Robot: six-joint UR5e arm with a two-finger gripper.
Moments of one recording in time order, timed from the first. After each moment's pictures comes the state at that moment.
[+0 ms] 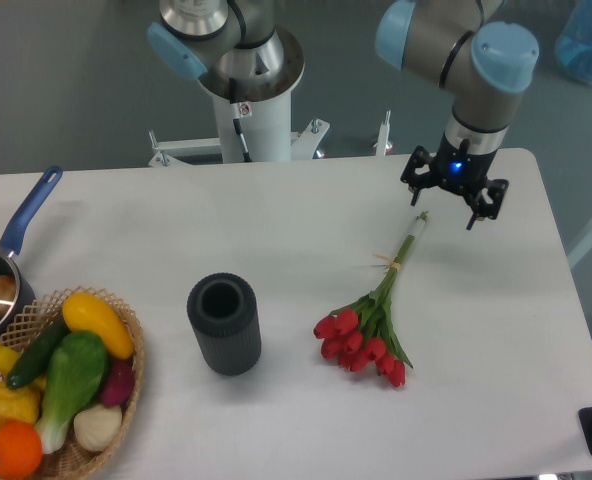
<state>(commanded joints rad) 2.88 -1.80 -1.84 -1.09 1.45 1.45</state>
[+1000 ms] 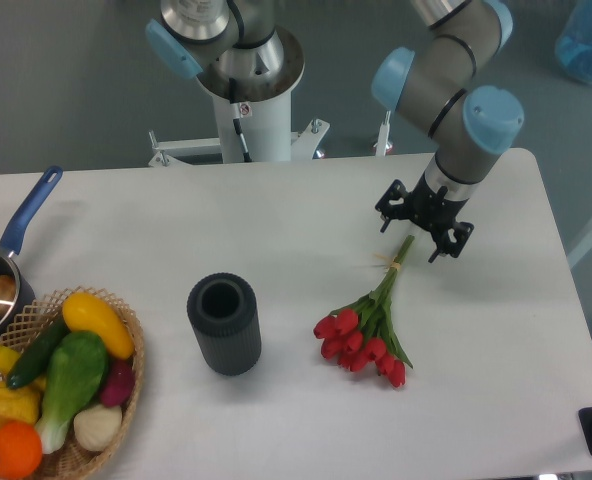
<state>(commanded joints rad) 2.83 -1.94 -1.84 -0.99 1.37 1.41</state>
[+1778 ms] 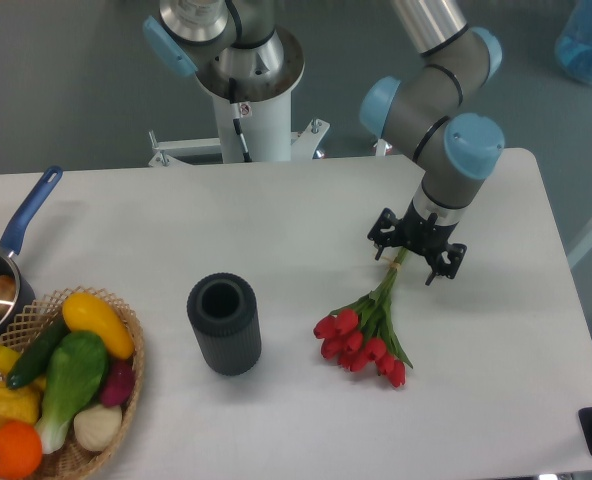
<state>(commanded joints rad) 2.78 -1.97 -1.86 -0.87 1.37 1.24</state>
